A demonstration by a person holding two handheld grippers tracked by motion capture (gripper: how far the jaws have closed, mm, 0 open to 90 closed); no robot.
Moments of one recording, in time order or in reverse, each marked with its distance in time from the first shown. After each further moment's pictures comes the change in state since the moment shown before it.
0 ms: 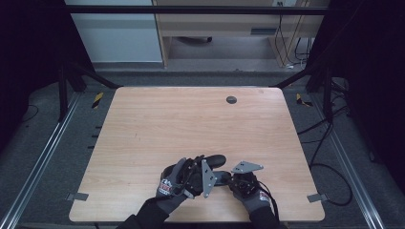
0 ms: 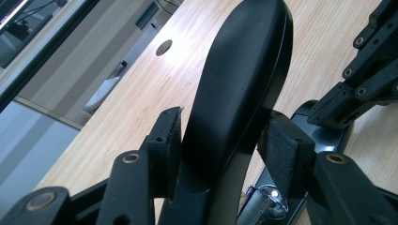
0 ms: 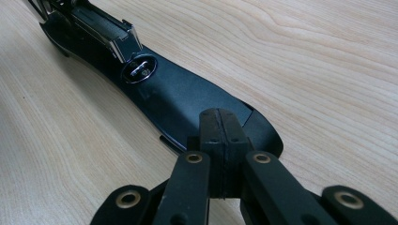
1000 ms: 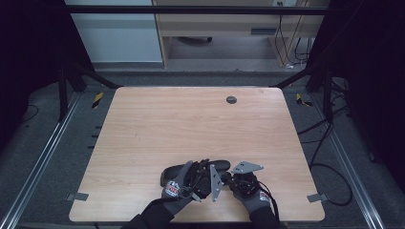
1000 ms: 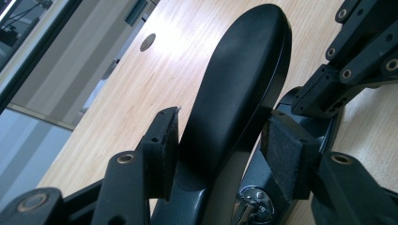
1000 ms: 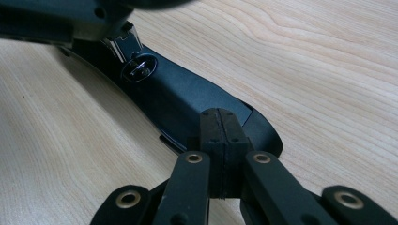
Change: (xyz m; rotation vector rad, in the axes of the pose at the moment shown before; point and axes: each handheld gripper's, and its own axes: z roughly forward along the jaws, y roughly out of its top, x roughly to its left) left arm -0.021 -0.002 0.018 0.040 -0.018 0.078; right arm -0.001 -0.001 0.000 -0.002 -0.001 -0.011
